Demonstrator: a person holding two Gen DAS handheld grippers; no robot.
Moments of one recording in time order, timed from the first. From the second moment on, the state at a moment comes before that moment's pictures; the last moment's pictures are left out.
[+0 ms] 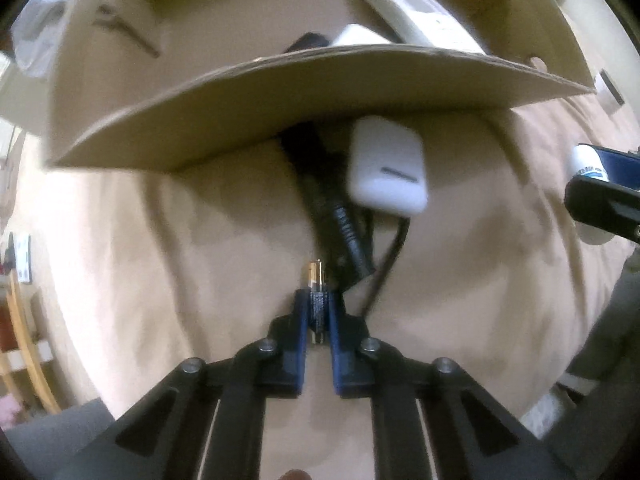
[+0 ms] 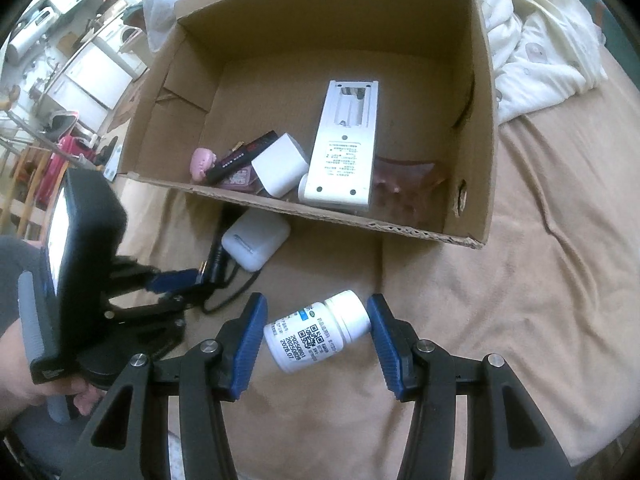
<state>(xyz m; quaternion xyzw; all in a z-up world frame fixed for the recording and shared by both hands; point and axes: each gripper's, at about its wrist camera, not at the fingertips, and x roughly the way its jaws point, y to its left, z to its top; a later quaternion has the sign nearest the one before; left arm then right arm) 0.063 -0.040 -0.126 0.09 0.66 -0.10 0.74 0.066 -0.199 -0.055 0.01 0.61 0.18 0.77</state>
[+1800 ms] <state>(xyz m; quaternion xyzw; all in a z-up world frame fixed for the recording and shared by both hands) 0.165 -0.026 -0.009 0.04 0.55 -0.05 0.83 0.140 -0.208 0.006 0.02 0.49 0.17 0.85</state>
